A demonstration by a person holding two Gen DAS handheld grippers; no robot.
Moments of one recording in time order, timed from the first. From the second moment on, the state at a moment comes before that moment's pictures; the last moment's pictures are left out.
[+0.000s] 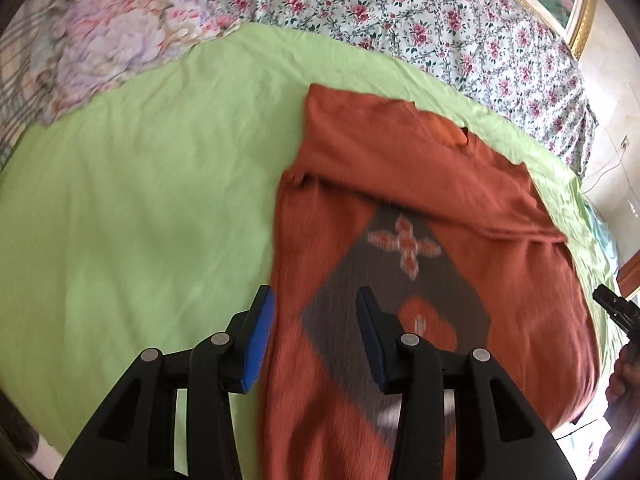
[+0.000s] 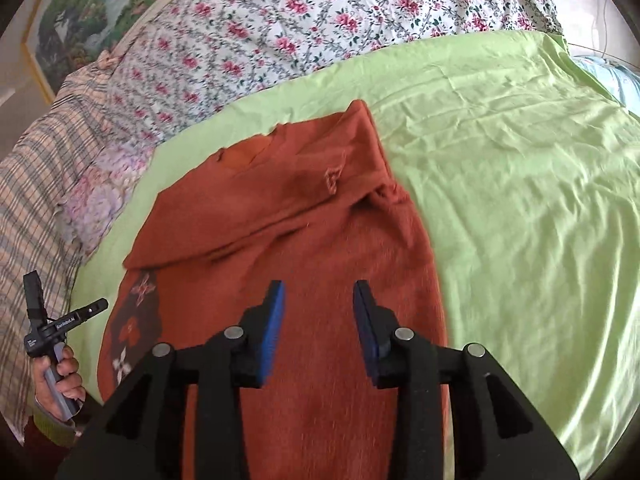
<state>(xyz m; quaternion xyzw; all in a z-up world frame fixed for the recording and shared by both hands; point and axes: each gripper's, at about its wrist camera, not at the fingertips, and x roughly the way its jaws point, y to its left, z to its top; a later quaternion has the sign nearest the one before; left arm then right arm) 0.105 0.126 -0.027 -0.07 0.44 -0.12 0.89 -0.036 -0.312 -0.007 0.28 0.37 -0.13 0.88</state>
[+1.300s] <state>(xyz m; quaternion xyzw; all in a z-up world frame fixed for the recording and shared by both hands) -0.009 0.167 -0.085 -0.11 0.49 -0.33 0.80 -0.164 -0.277 -0.052 0.32 0.39 0.09 0.86</state>
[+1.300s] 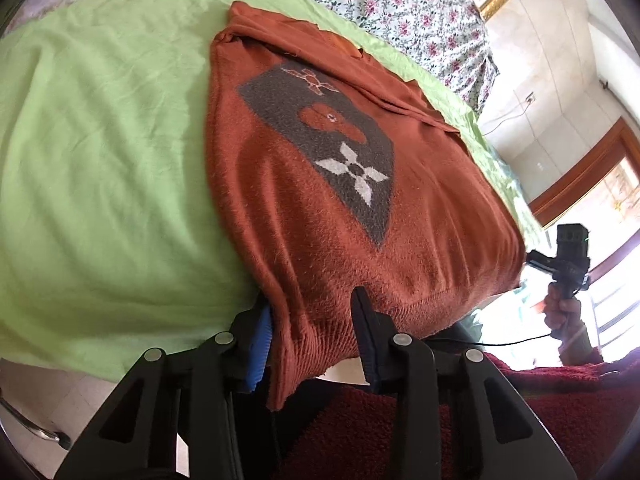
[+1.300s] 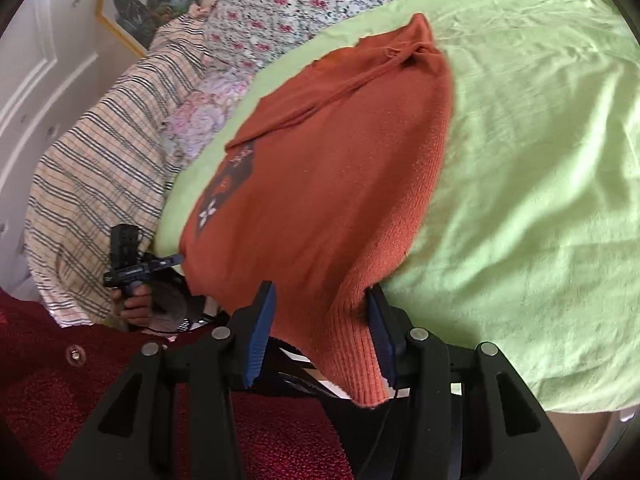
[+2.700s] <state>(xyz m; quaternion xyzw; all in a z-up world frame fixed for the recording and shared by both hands) 0.156 0.128 0.072 -0.18 0.27 -0.25 0.91 -0.018 -0.368 0.038 0.37 0.21 0.04 0.90</state>
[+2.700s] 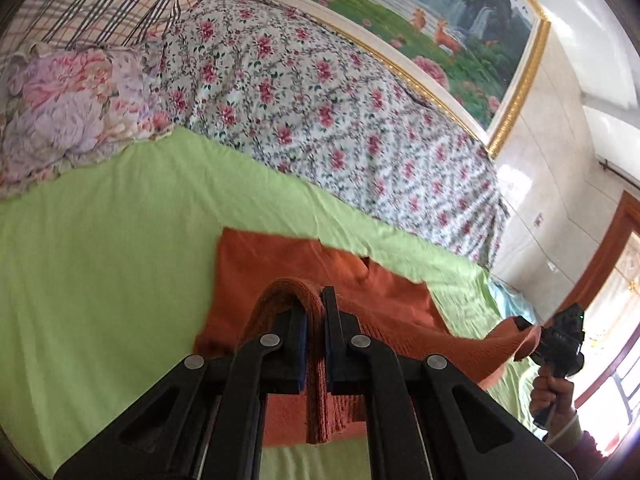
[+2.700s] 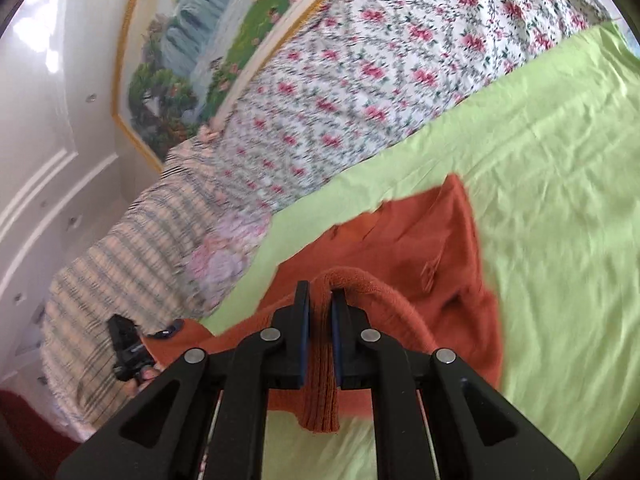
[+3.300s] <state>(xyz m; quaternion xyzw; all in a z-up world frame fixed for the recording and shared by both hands) 0.325 0.088 -0.009 -0.17 0.38 -0.17 0.90 0.121 -0.457 -0.038 0.35 0.32 -0.07 0.88</state>
